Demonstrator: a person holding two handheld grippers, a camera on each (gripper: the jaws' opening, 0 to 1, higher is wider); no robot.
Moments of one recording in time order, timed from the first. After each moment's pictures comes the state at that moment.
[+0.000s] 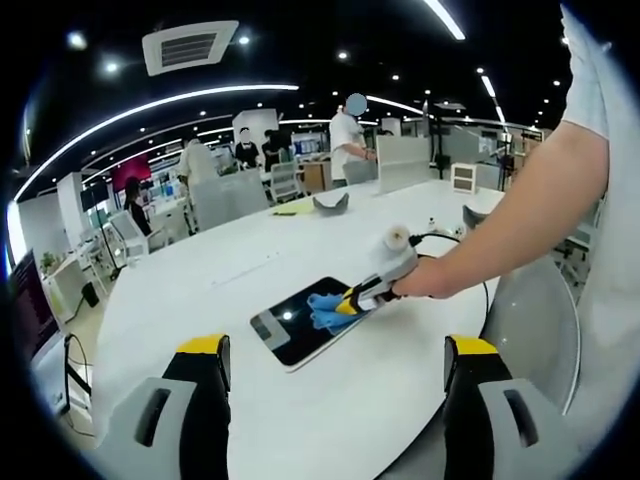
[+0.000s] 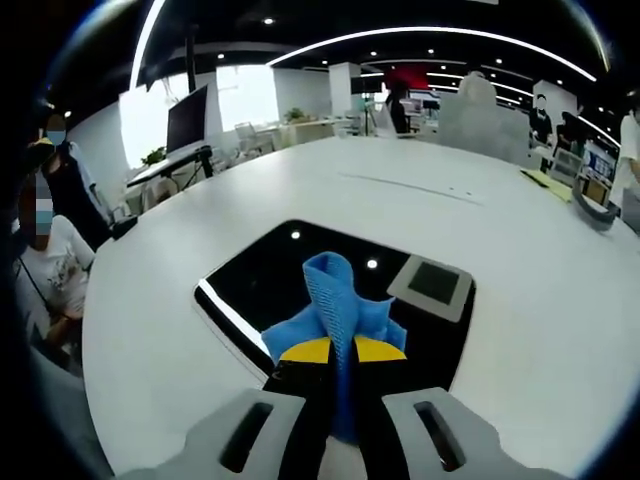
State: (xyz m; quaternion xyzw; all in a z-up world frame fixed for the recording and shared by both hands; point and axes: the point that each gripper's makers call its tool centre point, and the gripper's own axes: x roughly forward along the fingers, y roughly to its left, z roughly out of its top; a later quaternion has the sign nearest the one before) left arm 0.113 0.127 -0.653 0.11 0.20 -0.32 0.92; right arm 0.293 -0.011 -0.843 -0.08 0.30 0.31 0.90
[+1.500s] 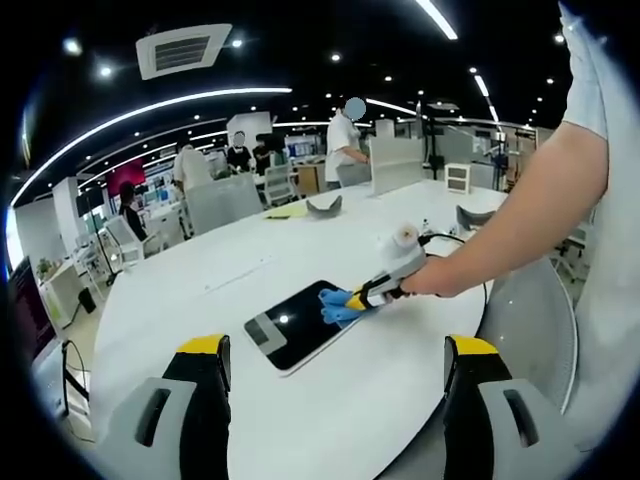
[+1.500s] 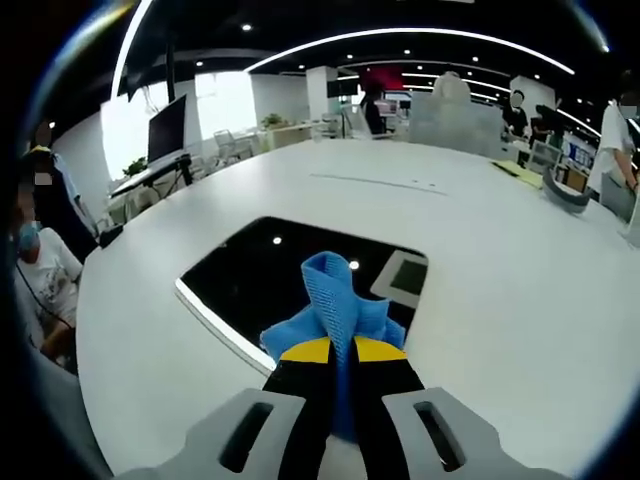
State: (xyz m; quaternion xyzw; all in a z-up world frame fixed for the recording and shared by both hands) left arm 0.110 0.119 -0.651 0.11 0.19 -0.34 0.92; right arm 0.287 -0.049 -0.843 -0.06 0.30 0.27 0.91
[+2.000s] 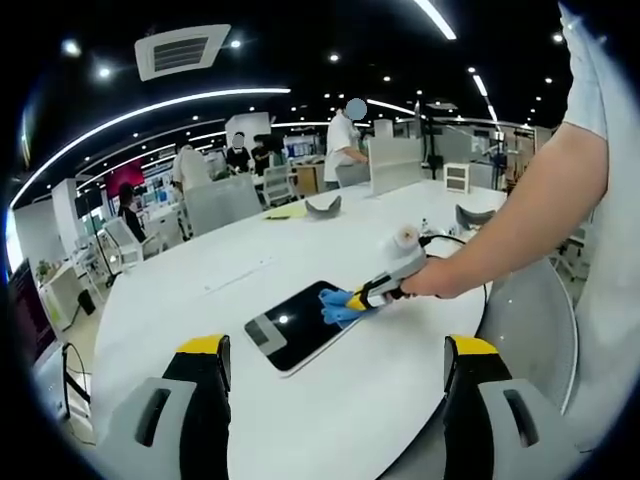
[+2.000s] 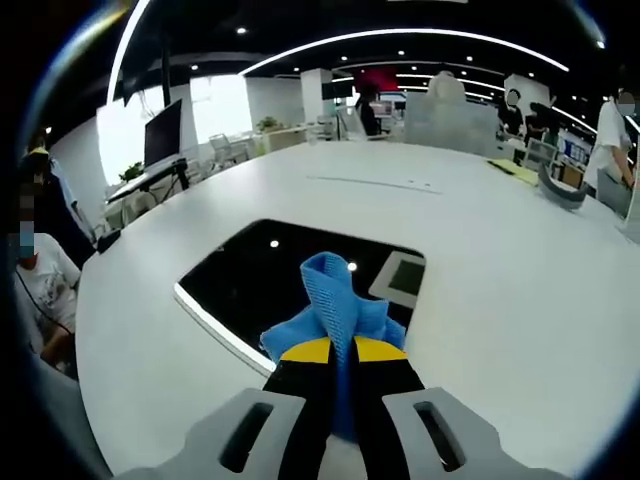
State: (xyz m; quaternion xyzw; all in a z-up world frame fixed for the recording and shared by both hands) left arm 0.111 0.119 -0.651 0.11 0.19 -0.34 0.91; right arm 0.287 -0.049 -0.842 -0.05 0.30 0.26 0.92
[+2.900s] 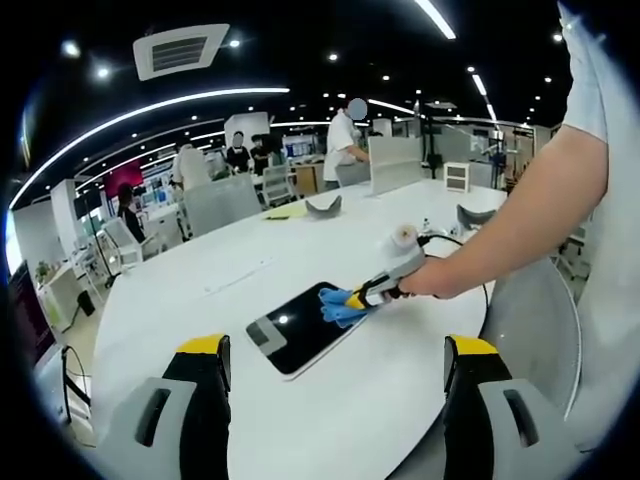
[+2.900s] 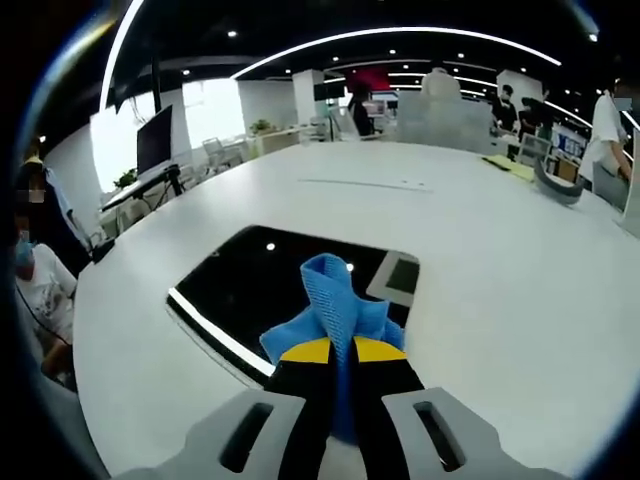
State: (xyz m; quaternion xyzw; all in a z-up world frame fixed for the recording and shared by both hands) left arm 0.121 0.120 -0.650 0.11 0.19 -0.34 0.91; right arm 0.301 -0.050 -0.843 -0.04 0.30 0.25 0.92
